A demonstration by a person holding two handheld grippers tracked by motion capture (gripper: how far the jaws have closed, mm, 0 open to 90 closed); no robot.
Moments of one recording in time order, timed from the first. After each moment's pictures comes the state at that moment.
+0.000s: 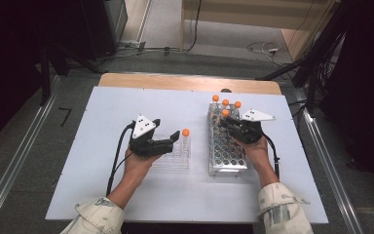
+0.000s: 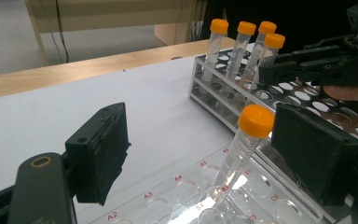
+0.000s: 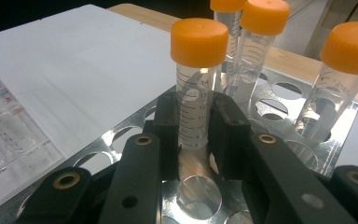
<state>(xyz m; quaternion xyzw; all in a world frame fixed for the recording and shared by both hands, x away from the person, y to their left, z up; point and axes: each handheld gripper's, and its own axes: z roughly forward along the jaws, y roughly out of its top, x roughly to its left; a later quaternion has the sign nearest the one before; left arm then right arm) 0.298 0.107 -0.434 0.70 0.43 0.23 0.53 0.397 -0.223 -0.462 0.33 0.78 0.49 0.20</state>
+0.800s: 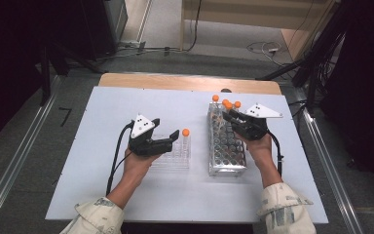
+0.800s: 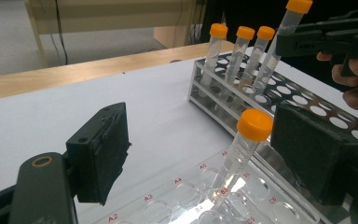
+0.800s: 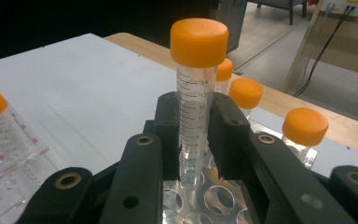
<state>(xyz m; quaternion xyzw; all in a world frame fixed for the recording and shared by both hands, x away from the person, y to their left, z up) 0.298 0.109 -0.432 0.69 0.43 0.23 0.53 0.384 -0.221 -0.425 0.32 0.76 0.51 0.24</state>
